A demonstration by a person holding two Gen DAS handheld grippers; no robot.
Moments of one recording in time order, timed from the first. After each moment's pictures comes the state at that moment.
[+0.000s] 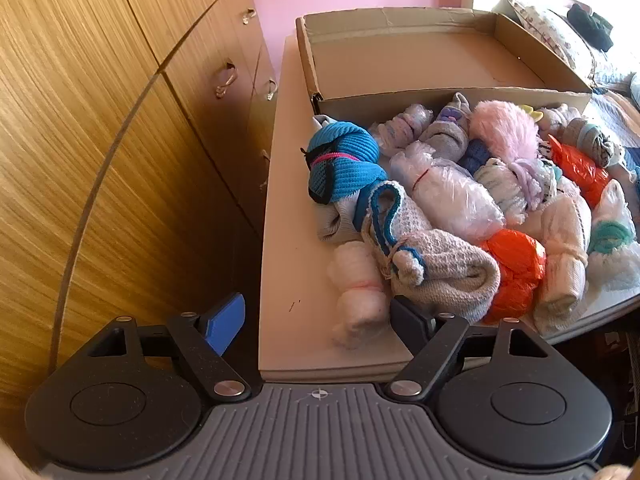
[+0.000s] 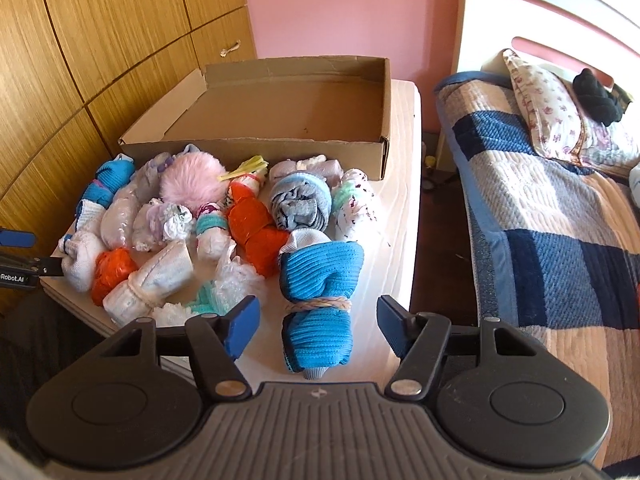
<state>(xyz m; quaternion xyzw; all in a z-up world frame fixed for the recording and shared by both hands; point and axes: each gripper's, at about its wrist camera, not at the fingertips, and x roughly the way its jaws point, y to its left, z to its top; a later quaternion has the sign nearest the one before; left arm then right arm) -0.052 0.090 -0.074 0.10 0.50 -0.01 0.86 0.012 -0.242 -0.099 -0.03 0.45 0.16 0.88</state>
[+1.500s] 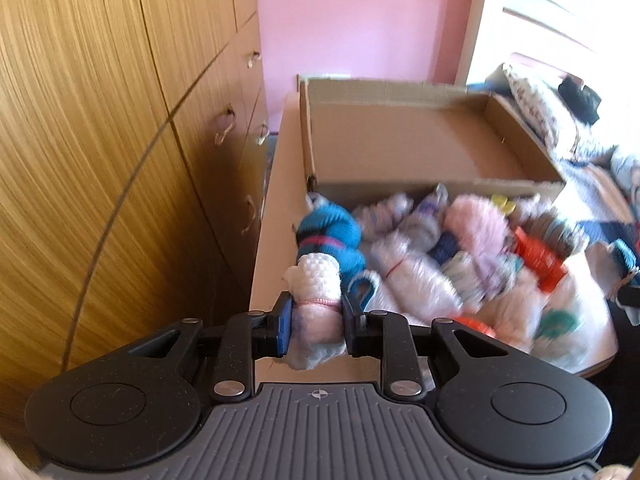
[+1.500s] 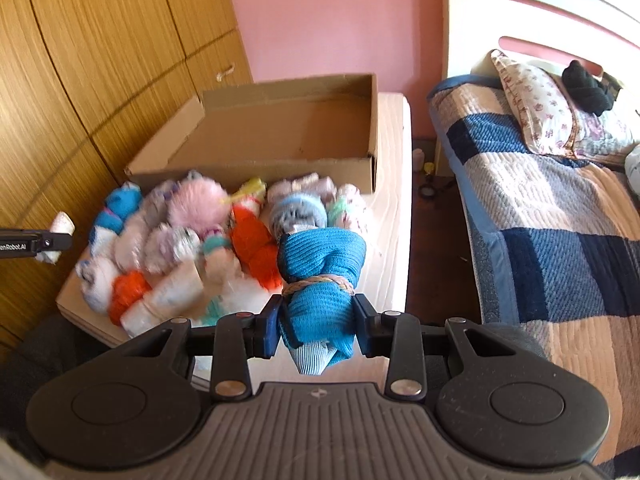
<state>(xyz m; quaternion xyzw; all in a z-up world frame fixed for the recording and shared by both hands) -0.042 0.097 -0.028 0.02 0.44 -0.03 0.90 0.005 -0.258 -0.081 0.02 0.43 0.16 0.89</state>
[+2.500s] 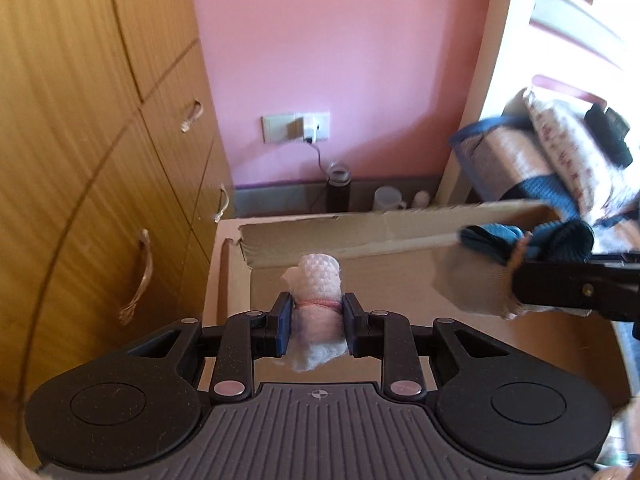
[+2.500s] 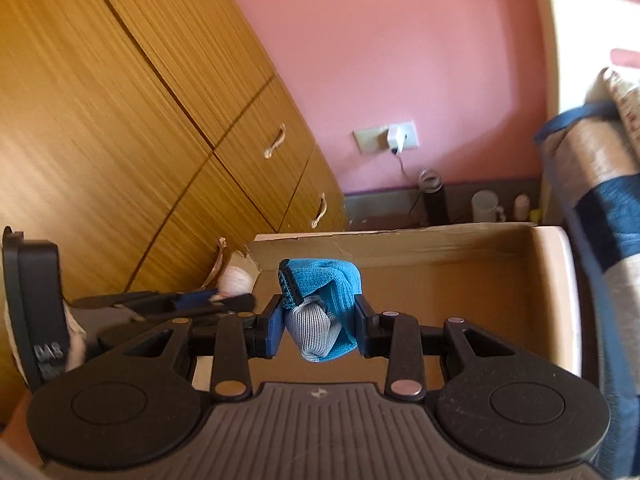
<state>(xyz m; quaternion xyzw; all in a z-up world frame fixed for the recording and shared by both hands) 0.232 0.040 -0.055 0.05 0.45 -0.05 0.89 0.268 -0.147 -0.070 0.12 0.44 0.25 0.85</state>
